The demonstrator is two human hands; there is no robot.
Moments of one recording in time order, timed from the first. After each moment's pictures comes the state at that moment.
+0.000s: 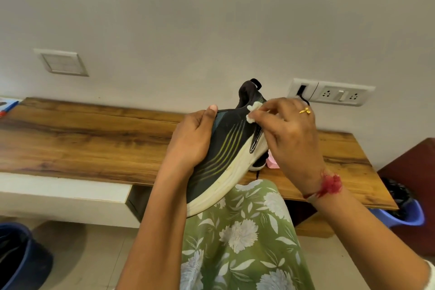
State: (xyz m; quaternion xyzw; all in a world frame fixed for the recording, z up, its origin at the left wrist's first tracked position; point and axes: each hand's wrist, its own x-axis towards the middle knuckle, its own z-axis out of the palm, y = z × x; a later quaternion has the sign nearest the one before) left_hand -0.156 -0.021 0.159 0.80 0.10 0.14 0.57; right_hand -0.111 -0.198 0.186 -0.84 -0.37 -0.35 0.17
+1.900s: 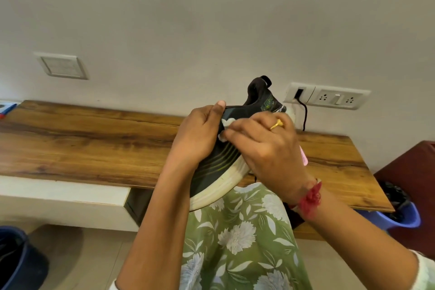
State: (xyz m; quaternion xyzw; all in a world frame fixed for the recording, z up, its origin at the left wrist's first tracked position) left_hand -0.154 -0.031 0.185 0.81 0.09 0.14 0.56; right_hand -0.132 -0.178 0.186 -0.77 -0.47 -0.41 0.10
